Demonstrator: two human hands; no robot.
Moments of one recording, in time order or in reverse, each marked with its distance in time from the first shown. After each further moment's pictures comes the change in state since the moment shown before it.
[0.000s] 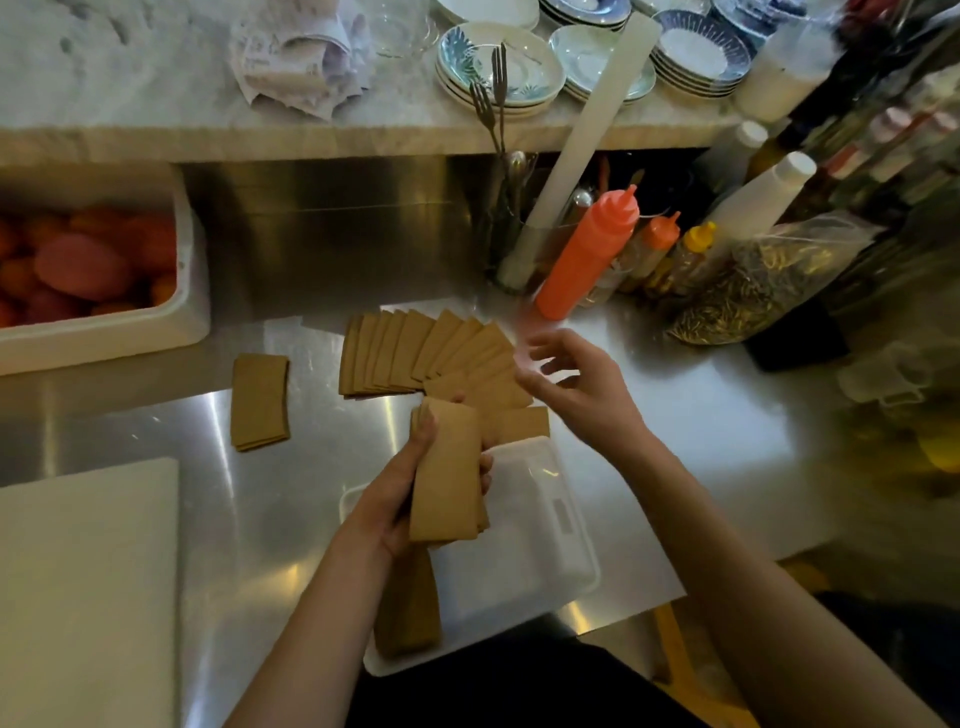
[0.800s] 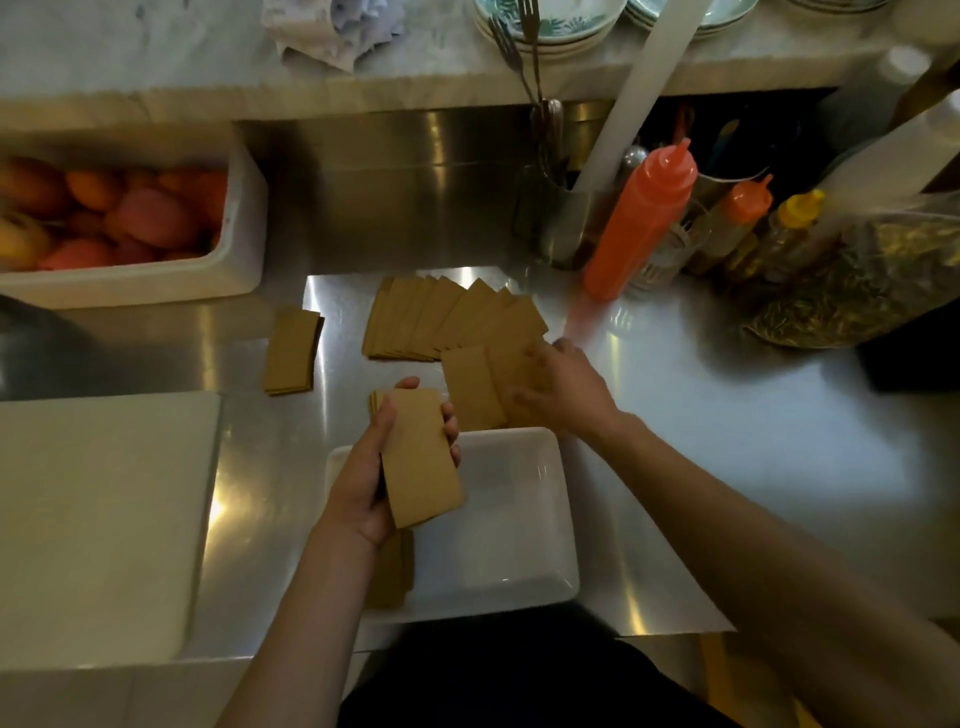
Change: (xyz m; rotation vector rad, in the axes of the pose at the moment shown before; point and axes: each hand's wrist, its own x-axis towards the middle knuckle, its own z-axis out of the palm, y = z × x) left_hand 0.009 -0.033 0.028 -0.082 0.247 0.383; right_hand 0.063 0.138 0.044 -0.342 -0.329 -0.007
